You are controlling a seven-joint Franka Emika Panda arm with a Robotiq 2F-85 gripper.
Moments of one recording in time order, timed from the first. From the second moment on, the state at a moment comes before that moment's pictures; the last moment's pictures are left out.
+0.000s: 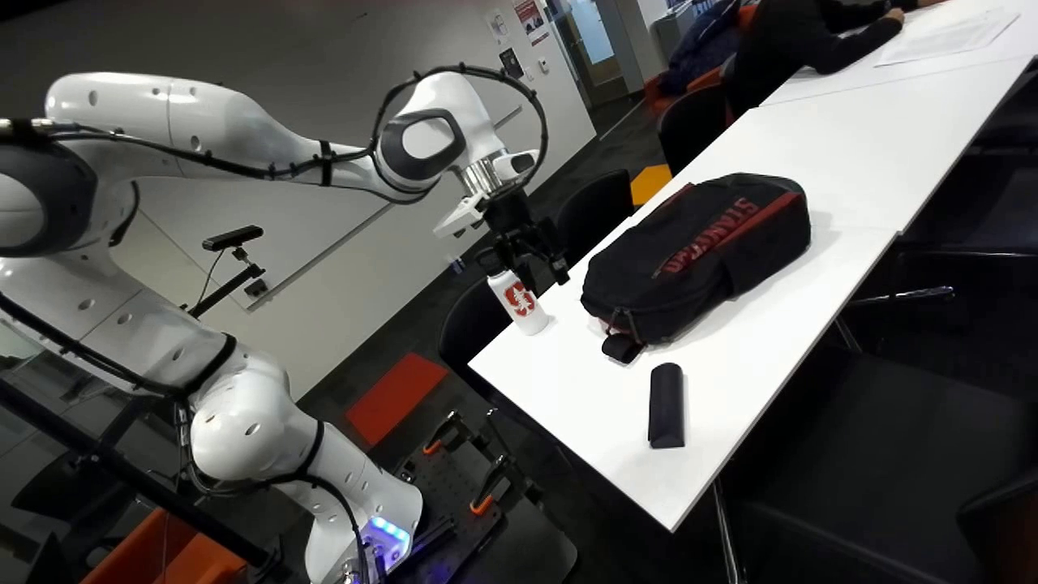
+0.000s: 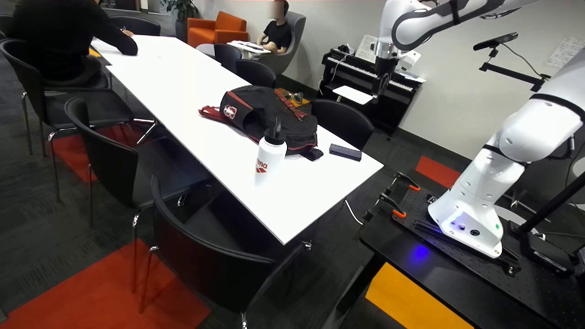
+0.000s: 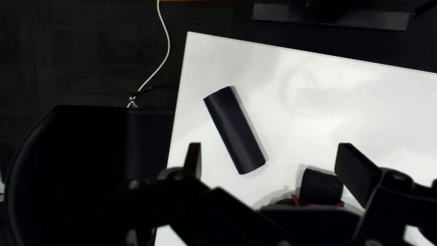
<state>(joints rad) -0.12 -0.12 -0.13 -2.33 -0.33 2.10 -0.17</state>
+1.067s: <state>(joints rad) -0.19 0.26 -0.19 -2.17 -0.33 2.29 -0.42</state>
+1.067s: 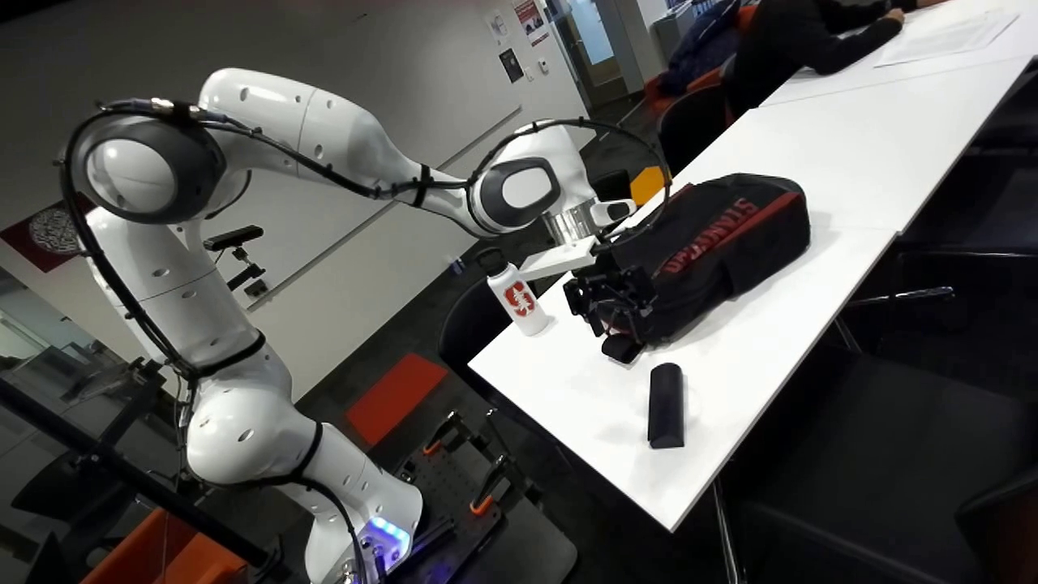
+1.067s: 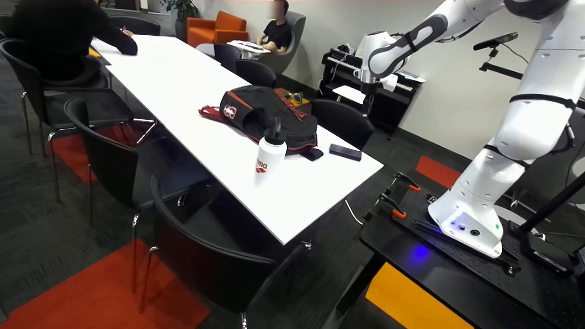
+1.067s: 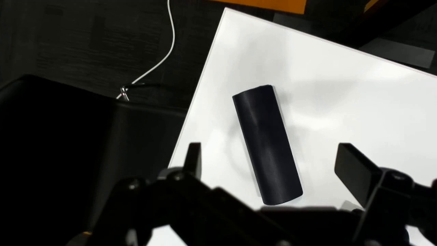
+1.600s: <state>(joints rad) -0.29 0.55 -0.10 -2.17 -0.29 2.67 -0.63</state>
